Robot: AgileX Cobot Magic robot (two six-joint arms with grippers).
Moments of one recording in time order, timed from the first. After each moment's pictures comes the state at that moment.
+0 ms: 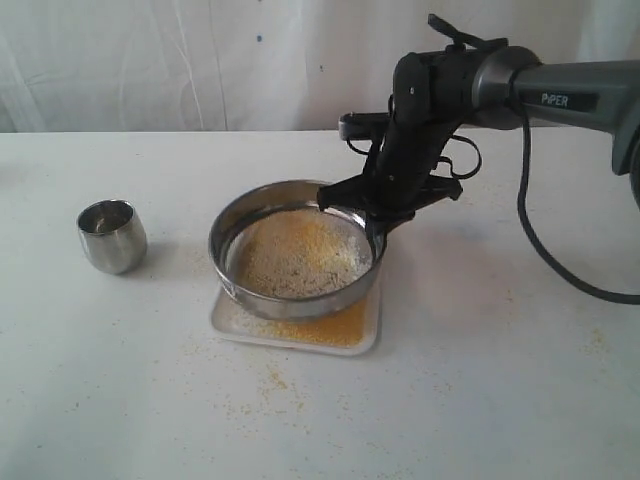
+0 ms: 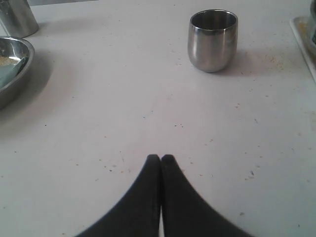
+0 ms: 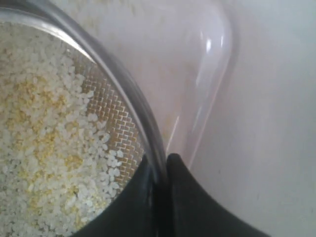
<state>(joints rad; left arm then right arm) 0.17 0.00 0.02 -0.10 0.42 0.16 0.40 2.18 -1.74 0.08 0.87 0.15</state>
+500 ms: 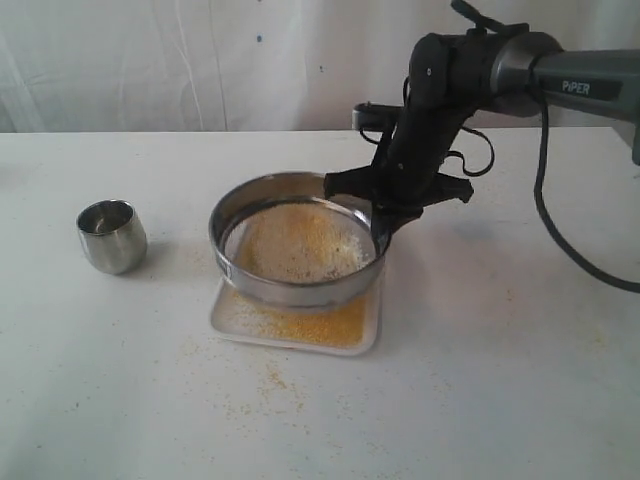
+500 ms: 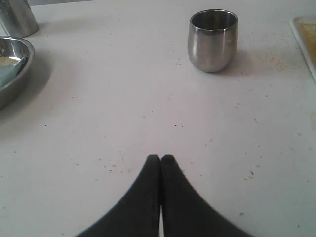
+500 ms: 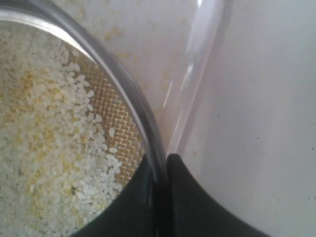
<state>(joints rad) 0.17 0.00 0.02 -0.10 0.42 0.16 0.38 2.16 -1.76 0.16 1.01 0.15</state>
